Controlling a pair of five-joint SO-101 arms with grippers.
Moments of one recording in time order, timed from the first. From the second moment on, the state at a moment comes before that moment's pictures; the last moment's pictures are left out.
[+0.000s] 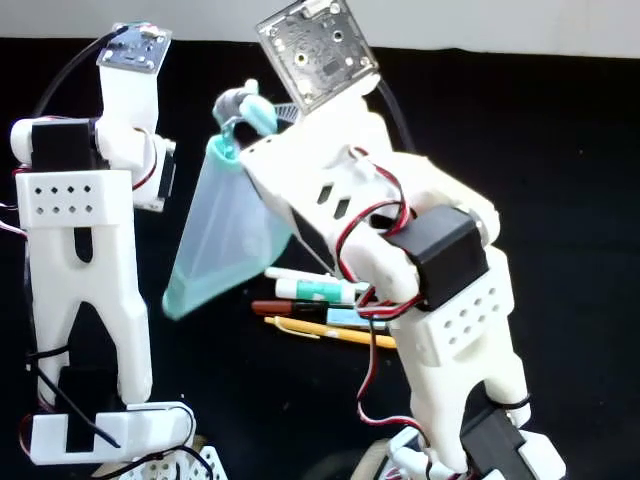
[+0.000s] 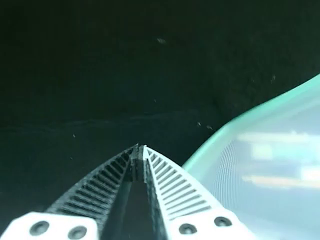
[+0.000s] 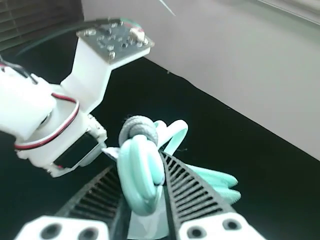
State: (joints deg) left arm -10.3 -8.0 -18.3 99.7 -6.5; right arm -41.8 -14.3 -34.6 78.4 4.3
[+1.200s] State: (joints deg) left arm -29.3 -56.6 -7.3 100.2 -6.4; right arm -56.6 -14.3 -23.7 70.7 -0.9
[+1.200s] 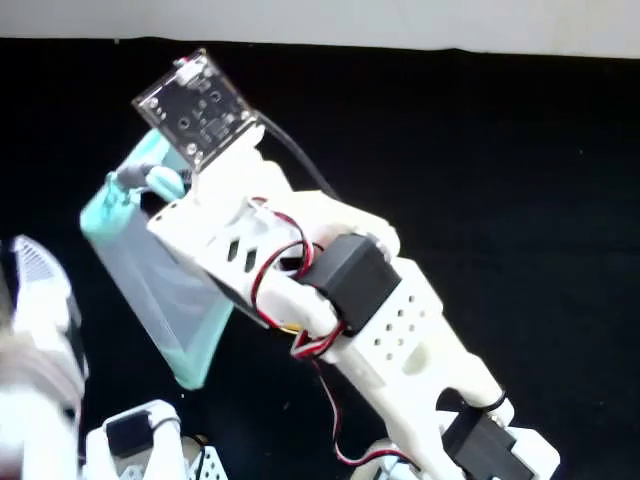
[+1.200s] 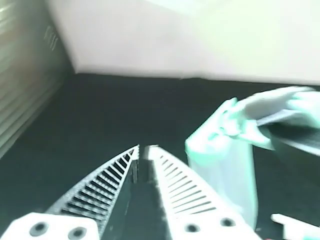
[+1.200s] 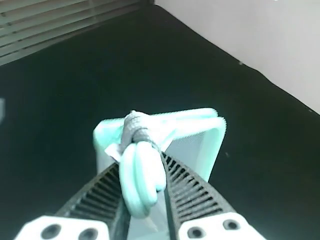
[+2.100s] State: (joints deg) left arm -34.7 -55.5 -9.9 100.5 14.6; right arm -57.5 -11.3 -28.0 65.7 -0.9
